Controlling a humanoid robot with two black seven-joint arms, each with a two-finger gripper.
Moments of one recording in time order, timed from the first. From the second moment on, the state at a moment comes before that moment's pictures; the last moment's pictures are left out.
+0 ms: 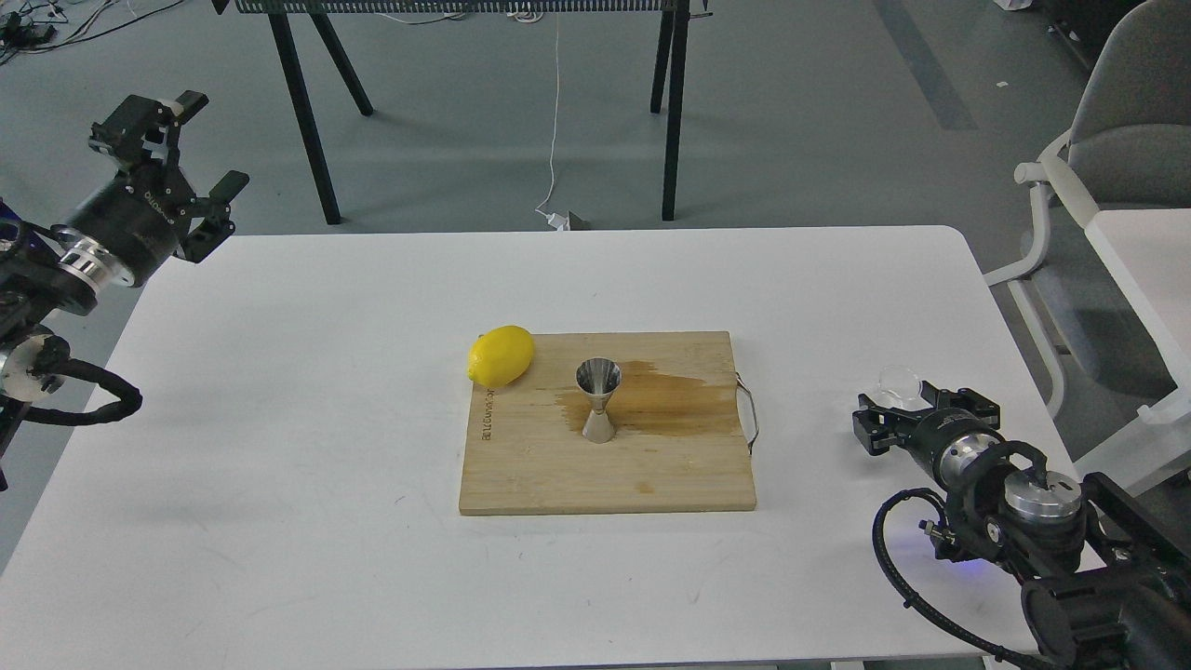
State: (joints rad) left arm -0.74 0.59 -0.71 -0.60 0.50 -0.49 -0.49; right arm 0.27 -0.27 1.11 0.94 0.54 -0.15 0.01
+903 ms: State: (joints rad) left arm -0.74 0.59 -0.71 -0.60 0.49 -0.49 -0.49; right arm 0.27 -0.27 1.09 0.94 0.54 -0.14 0.01
